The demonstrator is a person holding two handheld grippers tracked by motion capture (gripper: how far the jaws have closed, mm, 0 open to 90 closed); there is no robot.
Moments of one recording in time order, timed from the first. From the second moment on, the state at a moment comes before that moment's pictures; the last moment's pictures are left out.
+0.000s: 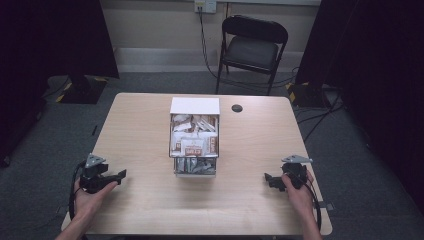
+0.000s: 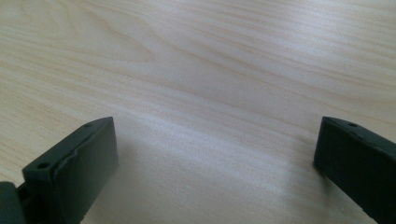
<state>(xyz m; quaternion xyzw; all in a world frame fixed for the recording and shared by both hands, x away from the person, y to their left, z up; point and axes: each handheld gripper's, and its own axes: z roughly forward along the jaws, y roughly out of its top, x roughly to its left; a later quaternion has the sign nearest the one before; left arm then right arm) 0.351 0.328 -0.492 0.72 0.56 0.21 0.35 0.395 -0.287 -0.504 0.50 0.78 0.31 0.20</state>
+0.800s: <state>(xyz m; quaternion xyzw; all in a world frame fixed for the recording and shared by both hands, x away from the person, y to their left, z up) 0.342 0.323 -0.470 0.72 0.54 0.16 0.41 0.395 -0.287 -0.504 0.50 0.78 0.31 0.20</state>
